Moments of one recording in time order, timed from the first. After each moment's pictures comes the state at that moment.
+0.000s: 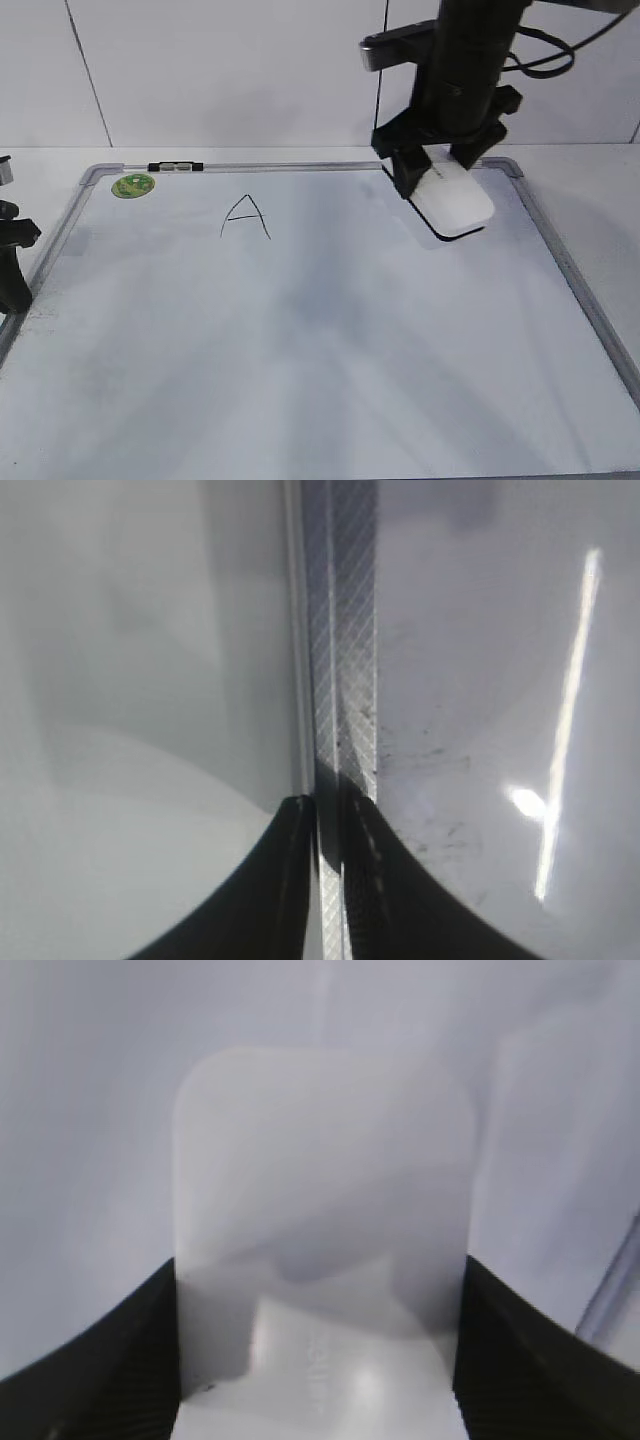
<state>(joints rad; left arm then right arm) 0.11 1.97 -1.25 -0.36 1.00 0.31 0.40 2.04 -1.84 -0.10 1.23 -0.02</state>
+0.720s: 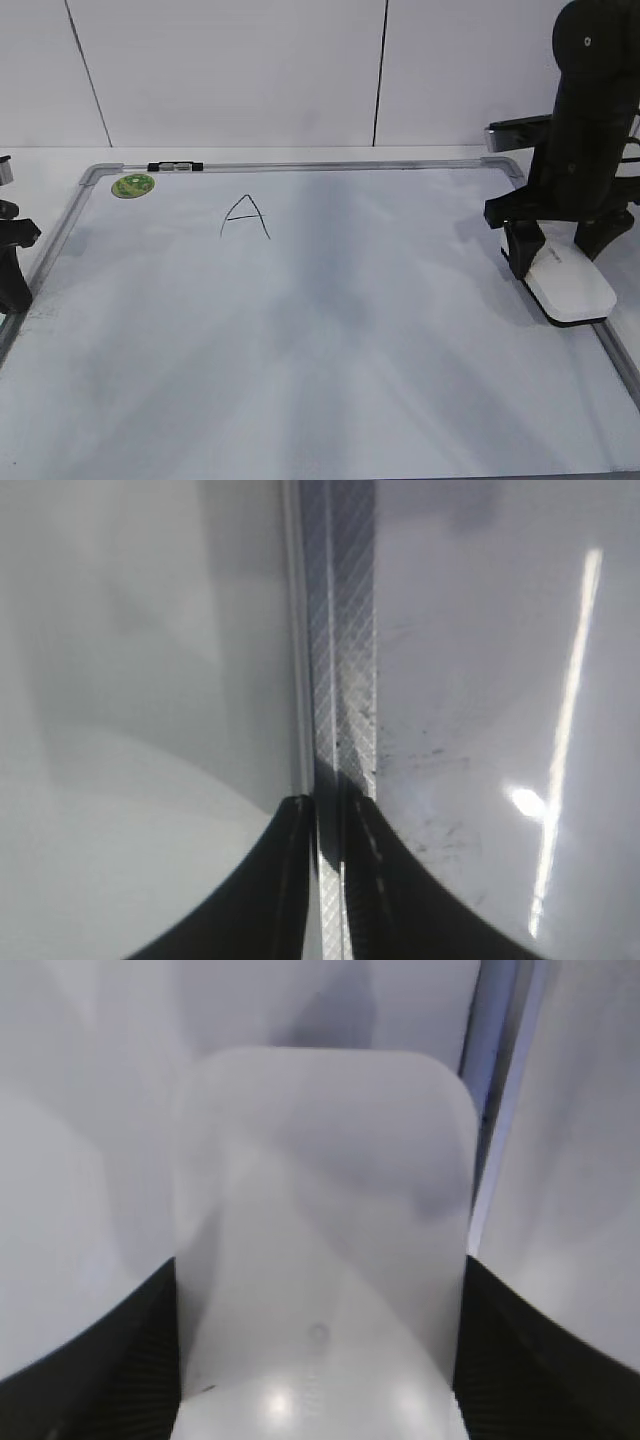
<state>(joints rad) 0.11 1.97 -1.25 -0.36 1.00 0.31 0.21 1.96 -1.49 -0.11 1.20 0.09</state>
